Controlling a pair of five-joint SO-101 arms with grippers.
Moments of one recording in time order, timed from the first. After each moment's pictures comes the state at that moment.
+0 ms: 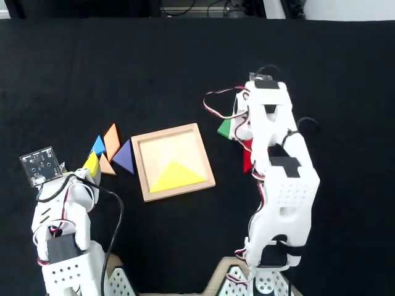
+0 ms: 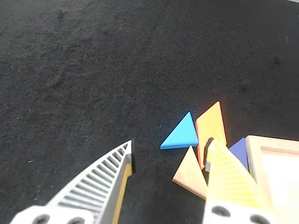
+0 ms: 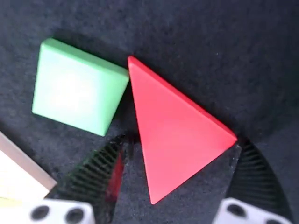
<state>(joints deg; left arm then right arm) -21.3 -103.9 96.3 48.4 4.9 -0.3 34.8 -9.2 80.3 -10.5</state>
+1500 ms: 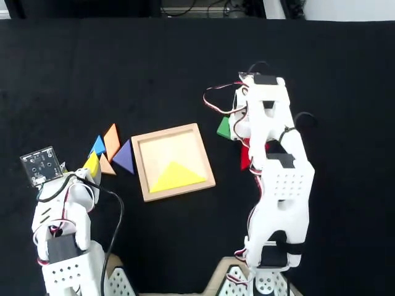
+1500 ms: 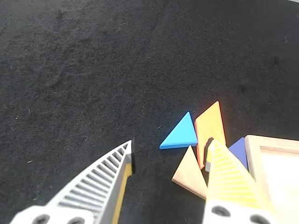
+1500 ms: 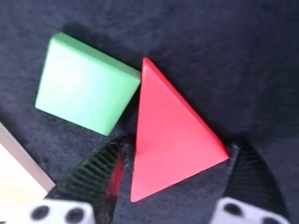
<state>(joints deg) -21.1 -103.9 96.3 48.4 4.9 -0.2 42.6 -19.0 85.5 0.5</state>
